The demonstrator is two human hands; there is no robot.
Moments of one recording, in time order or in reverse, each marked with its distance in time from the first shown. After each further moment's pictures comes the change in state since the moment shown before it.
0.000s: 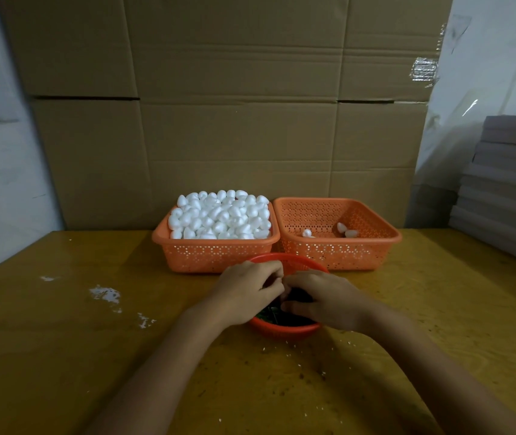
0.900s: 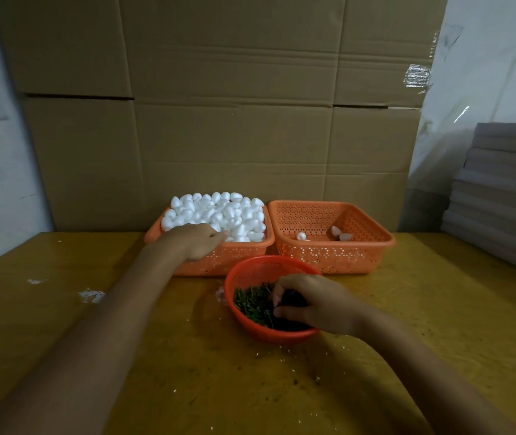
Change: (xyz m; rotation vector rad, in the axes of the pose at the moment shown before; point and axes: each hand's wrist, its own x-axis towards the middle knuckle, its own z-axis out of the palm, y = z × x) left_hand 0.044 -0.060 -0.080 0.181 -0.211 -0.493; right_hand -0.003 0.001 -0.001 0.145 0.015 -0.011
